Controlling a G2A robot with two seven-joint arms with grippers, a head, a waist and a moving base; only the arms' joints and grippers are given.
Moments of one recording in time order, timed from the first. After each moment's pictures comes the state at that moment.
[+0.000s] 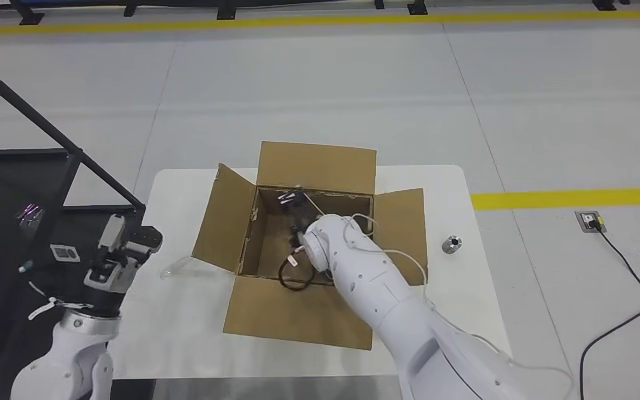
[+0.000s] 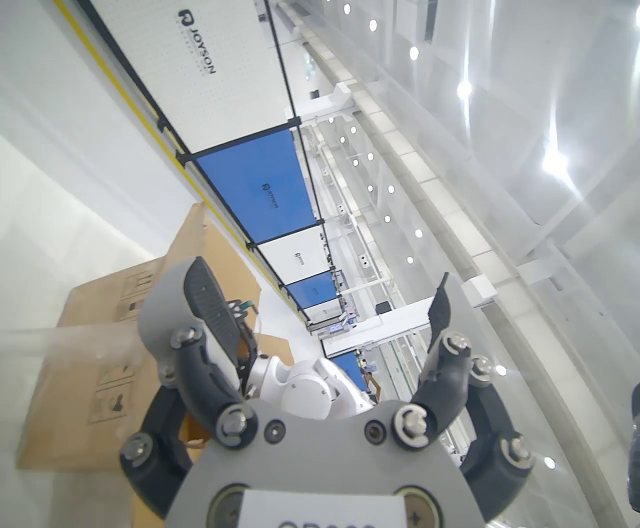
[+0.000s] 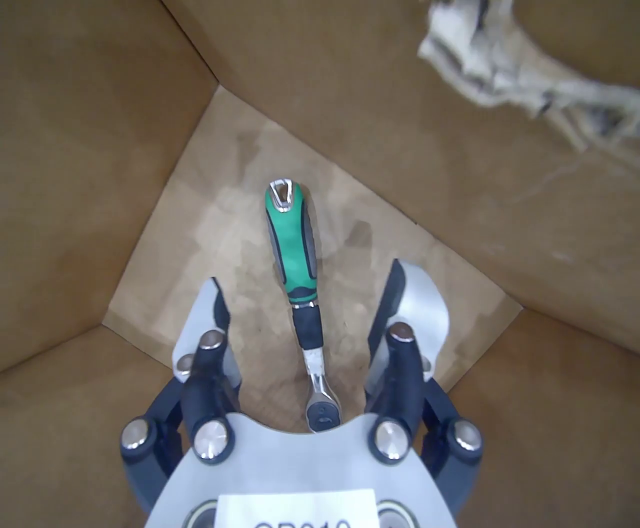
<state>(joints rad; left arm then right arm) 1.42 -1.18 -1.85 -1.84 -0.30 -0.24 -0.42 -0.13 -1.93 0.66 -0.19 -0.90 0.03 0.56</state>
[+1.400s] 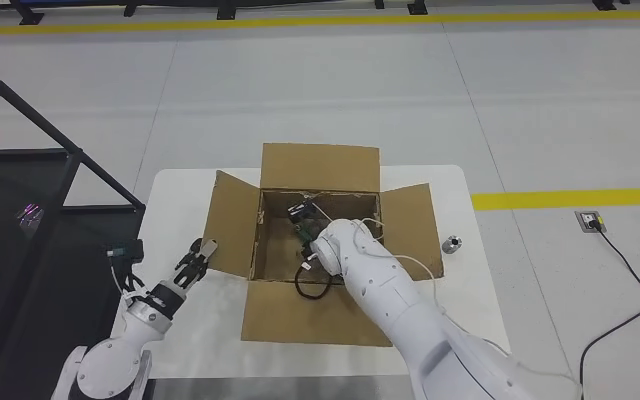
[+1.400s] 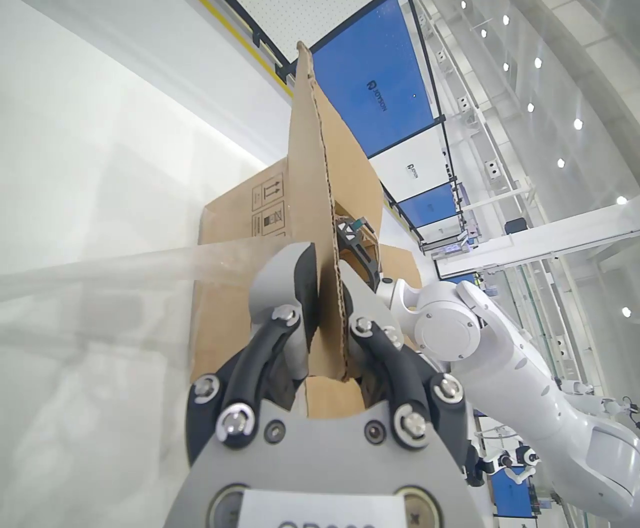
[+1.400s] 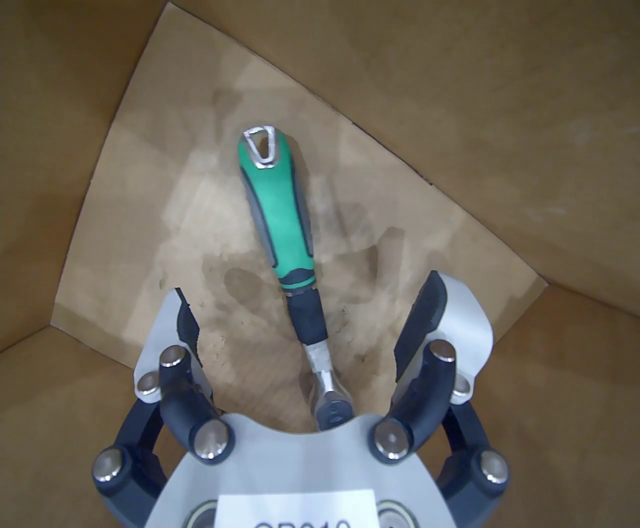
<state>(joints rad) 1.38 -1.16 -1.67 -1.80 0.16 -0.16 -0.45 -0.19 -1.86 0.68 -0.26 -1.01 -0.01 0.67</state>
